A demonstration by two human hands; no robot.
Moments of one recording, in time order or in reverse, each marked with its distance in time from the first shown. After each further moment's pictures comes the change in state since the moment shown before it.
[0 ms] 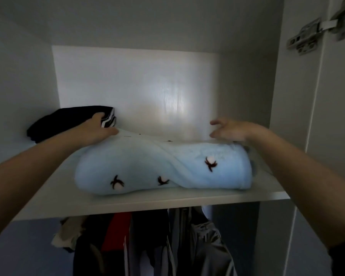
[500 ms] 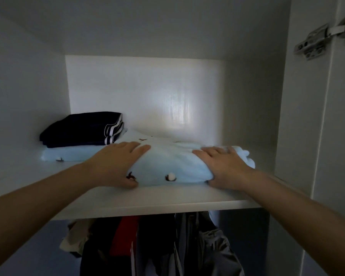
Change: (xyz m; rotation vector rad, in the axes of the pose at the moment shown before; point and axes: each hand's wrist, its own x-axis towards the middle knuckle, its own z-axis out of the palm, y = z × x) left_hand -0.030 -0.026 0.046 0.917 0.041 0.763; right_hand -0.022 0.009 0.084 -0.701 0.159 -0.407
